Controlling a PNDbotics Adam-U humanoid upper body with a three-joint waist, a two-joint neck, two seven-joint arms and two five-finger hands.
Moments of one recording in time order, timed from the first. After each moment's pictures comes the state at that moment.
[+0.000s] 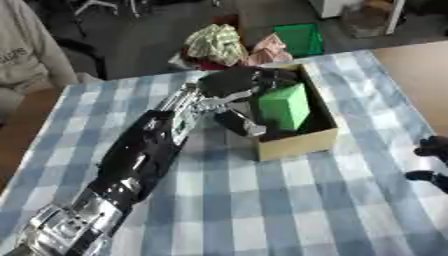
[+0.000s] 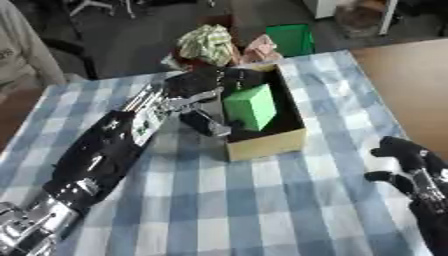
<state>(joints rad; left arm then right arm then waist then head) -0.96 0.32 -0.18 -1.00 -0.99 -0.74 -0.10 -0.28 -0.21 0.14 -1.77 -0.19 -0.03 0.15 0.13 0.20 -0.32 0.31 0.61</state>
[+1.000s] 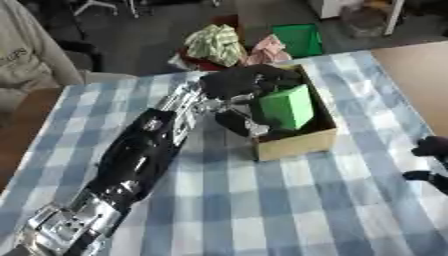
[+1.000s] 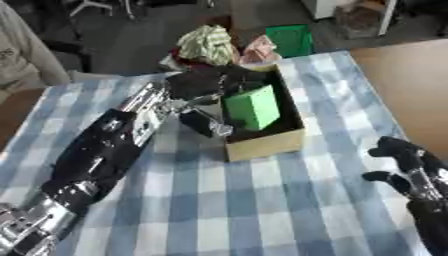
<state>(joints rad) -0.96 0.32 -0.19 -1.00 -1.14 -0.71 -0.07 -0.28 -0.21 0.14 -1.77 -0.19 -0.03 0.15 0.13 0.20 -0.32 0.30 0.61</state>
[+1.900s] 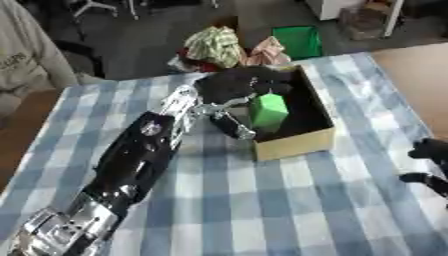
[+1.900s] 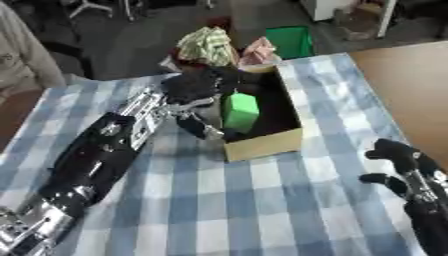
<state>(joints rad) -0.95 0.34 -0.17 -1.02 -1.16 -0.72 0.03 -0.27 -0.21 0.14 -1.77 -0.19 -0.03 0.15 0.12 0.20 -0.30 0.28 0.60</state>
